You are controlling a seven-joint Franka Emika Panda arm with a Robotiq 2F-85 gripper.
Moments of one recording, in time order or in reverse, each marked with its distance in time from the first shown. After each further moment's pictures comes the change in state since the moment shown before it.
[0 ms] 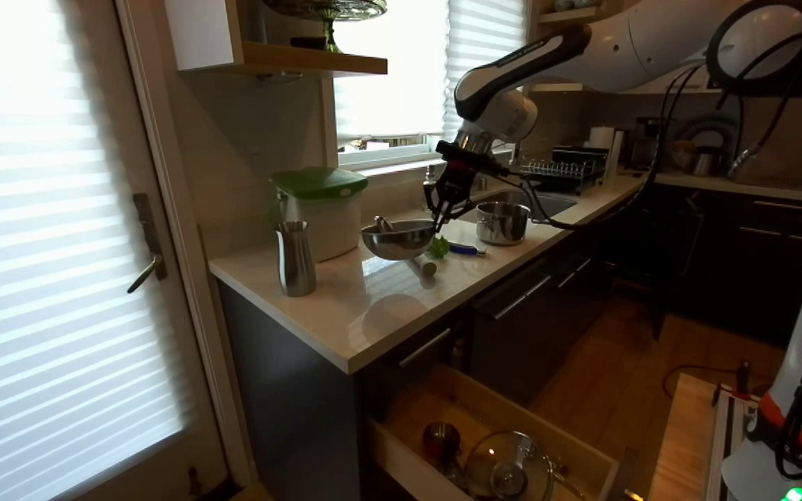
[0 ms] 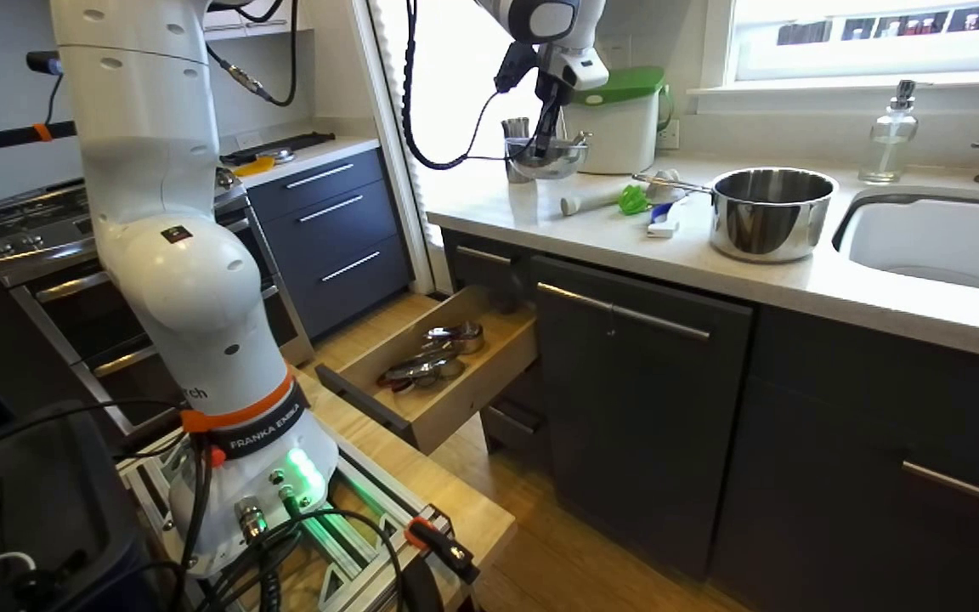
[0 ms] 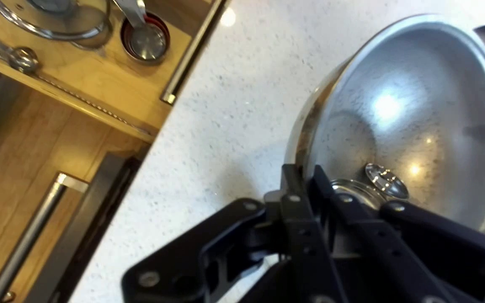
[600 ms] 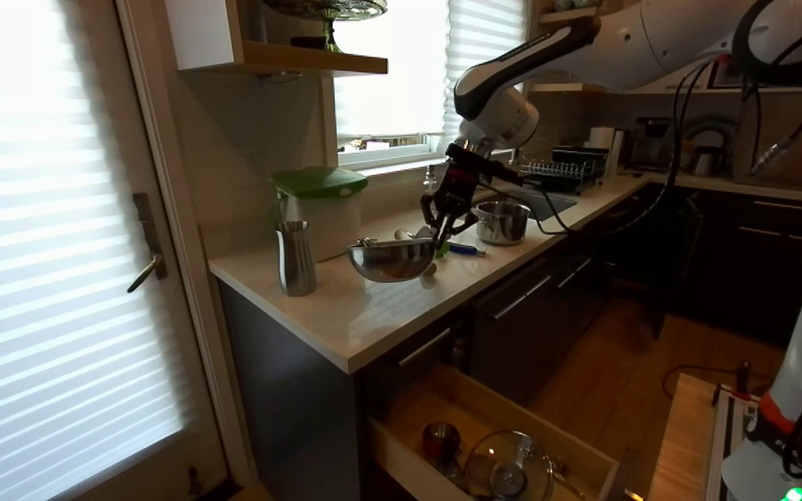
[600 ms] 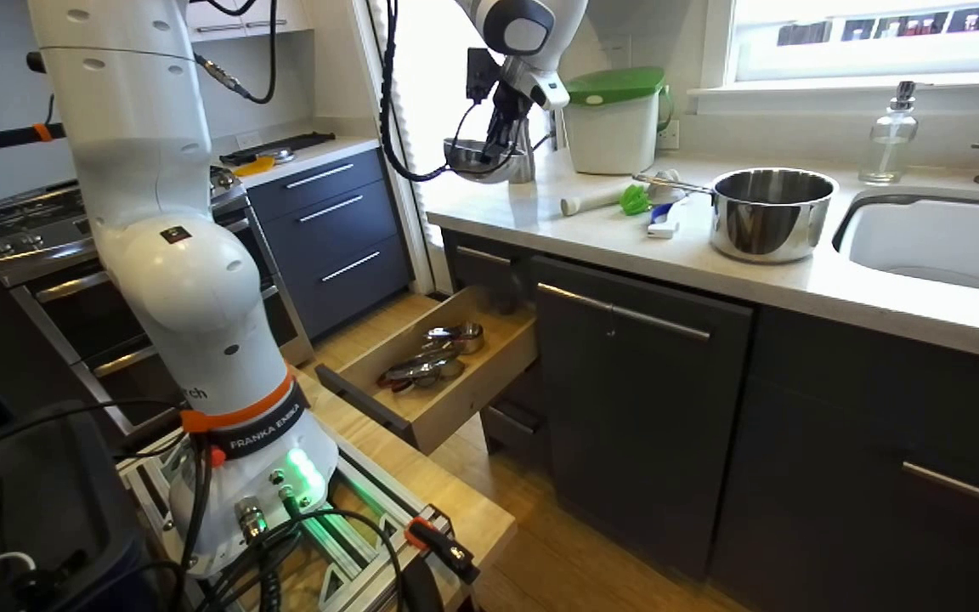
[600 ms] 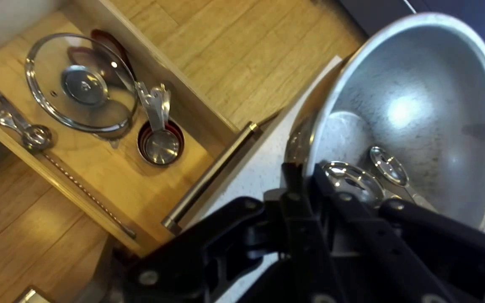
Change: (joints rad) arm -0.007 -0.063 0.072 -0.101 0.118 -0.204 -0.243
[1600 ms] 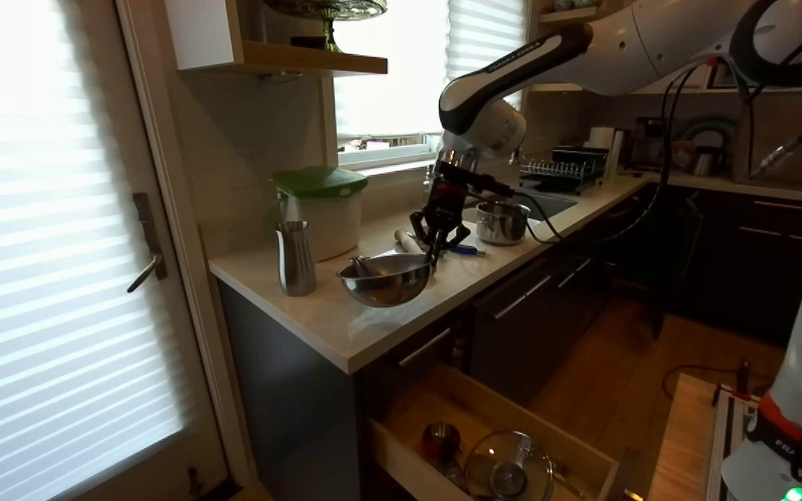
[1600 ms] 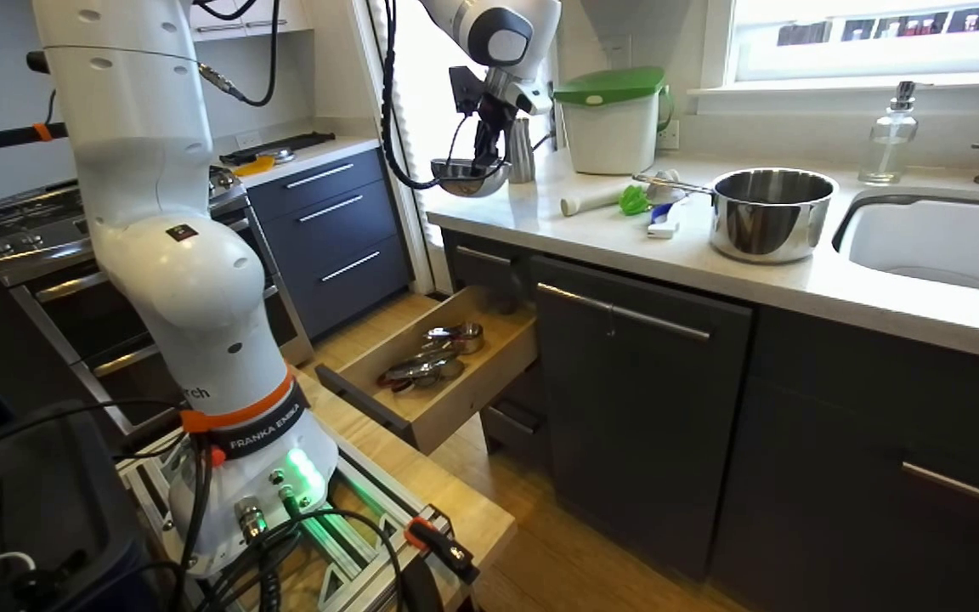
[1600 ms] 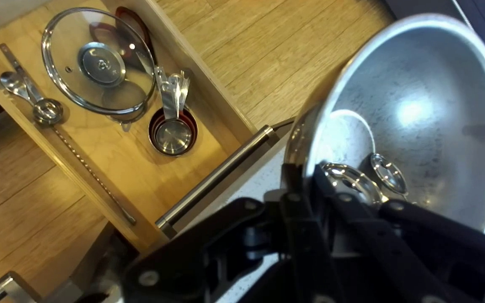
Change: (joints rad) arm 0.054 0.016 0.040 -0.018 -0.102 0.082 -0.018
